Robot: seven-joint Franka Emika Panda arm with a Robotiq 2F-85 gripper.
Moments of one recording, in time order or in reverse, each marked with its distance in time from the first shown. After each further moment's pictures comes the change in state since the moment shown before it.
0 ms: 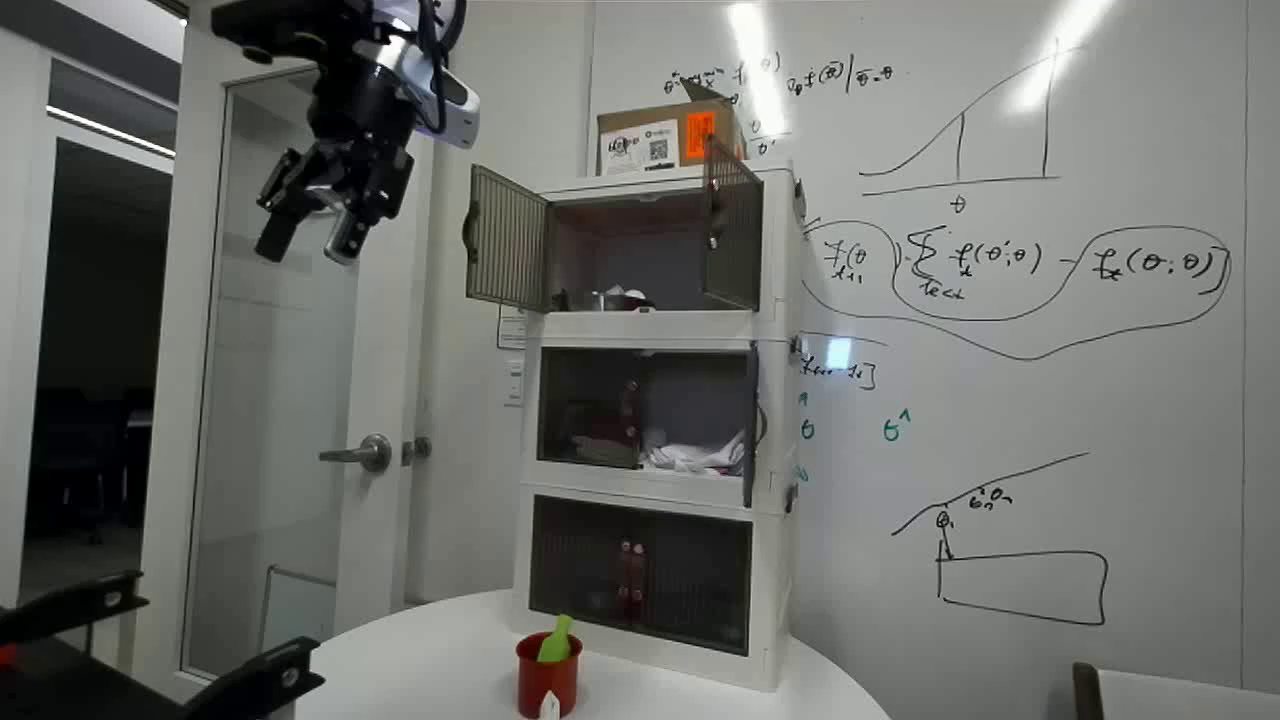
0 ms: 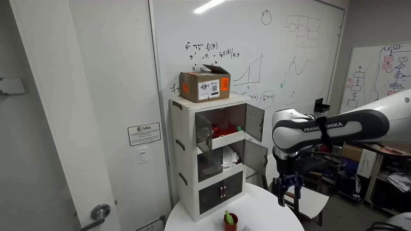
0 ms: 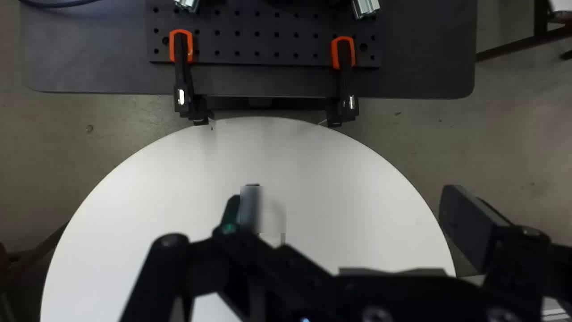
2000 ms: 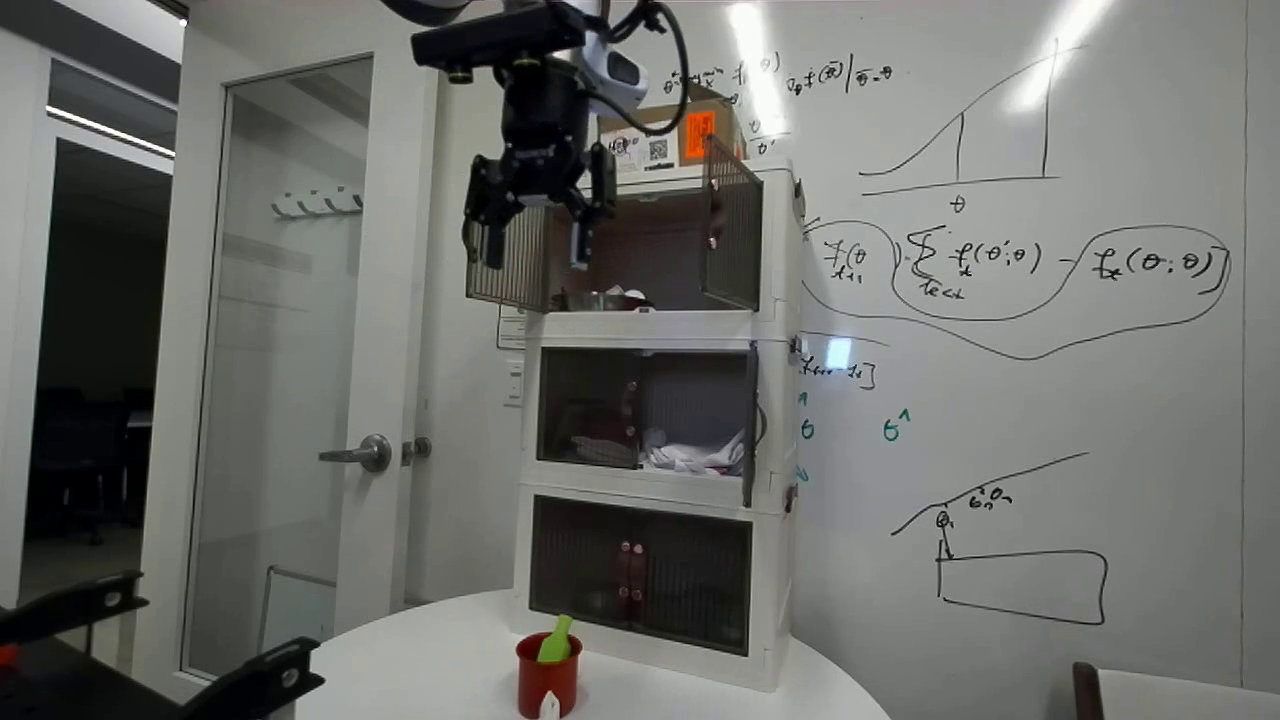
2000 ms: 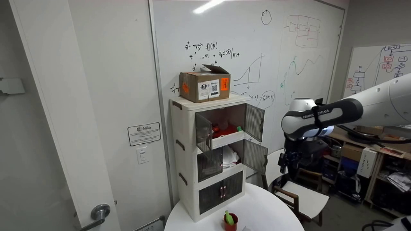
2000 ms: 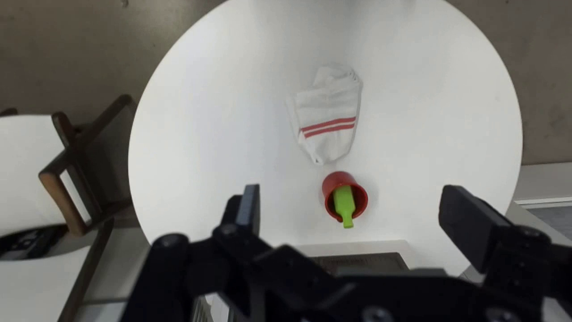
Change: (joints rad) arm -0.113 0.196 -0.207 0.160 -0.116 0.334 -0.280
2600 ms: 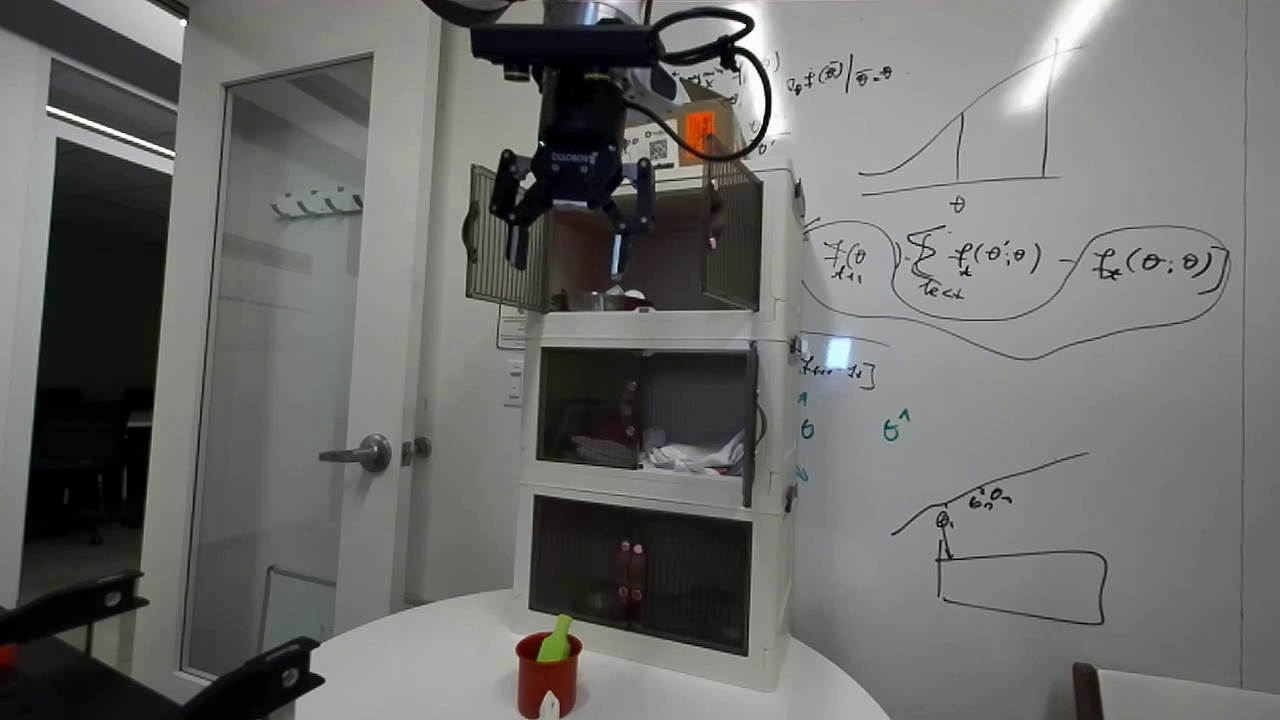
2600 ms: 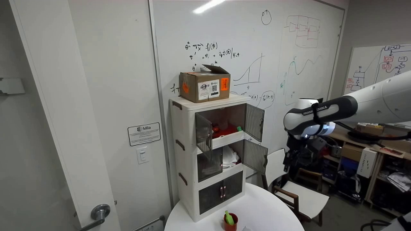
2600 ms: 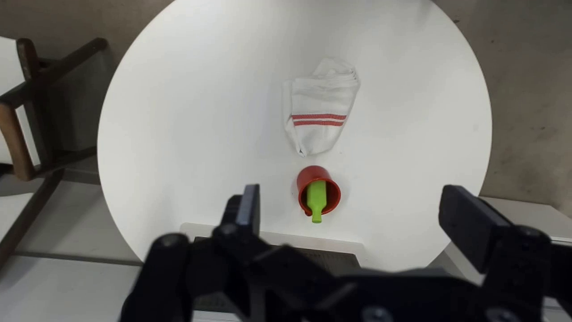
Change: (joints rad) arm 0.019 0.061 -0.083 0.048 0.045 0.016 -0.318
